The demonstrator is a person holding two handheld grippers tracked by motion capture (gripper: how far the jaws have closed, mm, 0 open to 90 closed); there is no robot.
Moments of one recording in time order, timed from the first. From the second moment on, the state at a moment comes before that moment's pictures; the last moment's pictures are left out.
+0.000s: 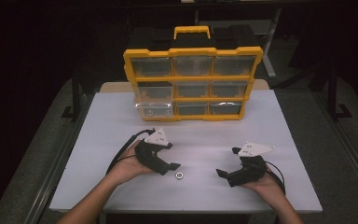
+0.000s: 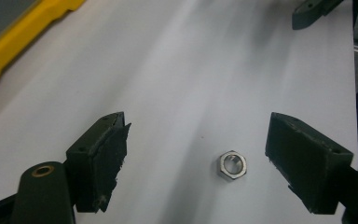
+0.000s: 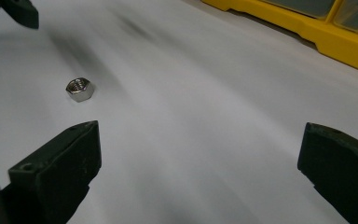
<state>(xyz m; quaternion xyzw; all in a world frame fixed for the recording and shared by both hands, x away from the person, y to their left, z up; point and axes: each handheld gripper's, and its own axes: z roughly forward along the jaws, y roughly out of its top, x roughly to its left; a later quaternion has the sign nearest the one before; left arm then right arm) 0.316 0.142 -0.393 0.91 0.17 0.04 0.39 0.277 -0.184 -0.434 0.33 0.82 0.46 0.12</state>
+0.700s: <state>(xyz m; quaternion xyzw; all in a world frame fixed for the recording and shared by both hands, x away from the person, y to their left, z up) 0.300 0.127 -0.426 0.92 0.17 0.01 0.36 0.276 -0.184 -0.435 0.32 0.82 0.46 0.12</state>
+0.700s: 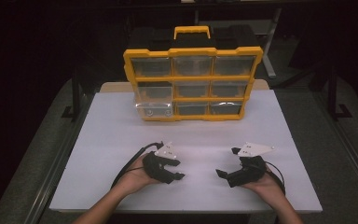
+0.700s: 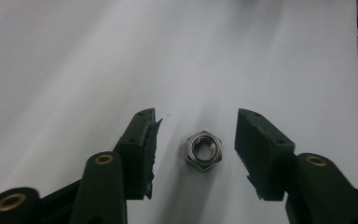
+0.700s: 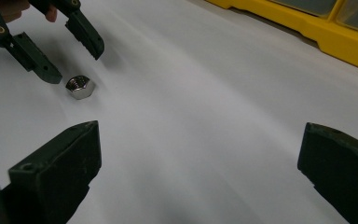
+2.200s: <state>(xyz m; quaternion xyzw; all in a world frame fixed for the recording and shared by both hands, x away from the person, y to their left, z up) 0.318 0.129 -0.387 0.92 0.17 -0.01 0.34 0.275 -0.190 -0.436 0.33 0.81 0.46 0.12</state>
